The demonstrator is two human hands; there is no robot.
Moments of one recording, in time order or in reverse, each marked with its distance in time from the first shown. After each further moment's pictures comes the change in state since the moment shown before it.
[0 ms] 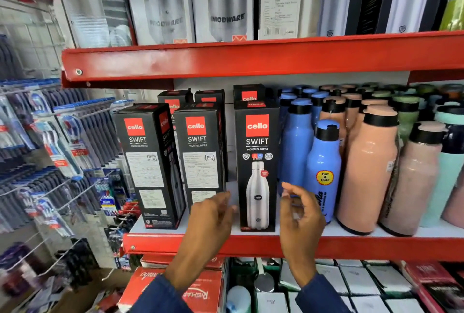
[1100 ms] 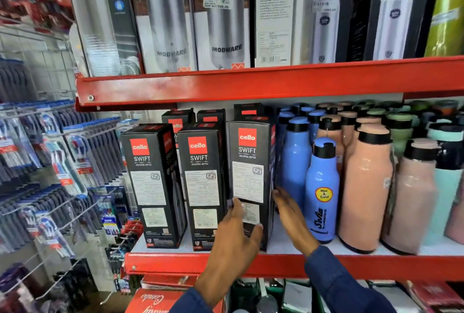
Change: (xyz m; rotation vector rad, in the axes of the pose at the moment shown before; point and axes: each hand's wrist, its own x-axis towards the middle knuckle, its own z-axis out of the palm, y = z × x) left_hand 0.004 0.029 0.034 -0.073 -0.025 -0.013; right_hand 0.062 0.039 0.025 0.013 -0.514 0.434
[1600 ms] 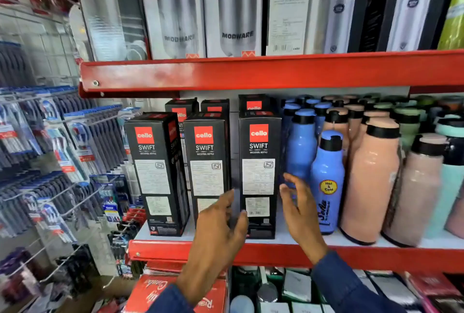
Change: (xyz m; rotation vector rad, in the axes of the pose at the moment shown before) left_hand -0.015 -0.013 -0.037 0.086 0.146 0.119; right_hand -0.029 -0.011 0.000 -0.214 0.235 -0.379
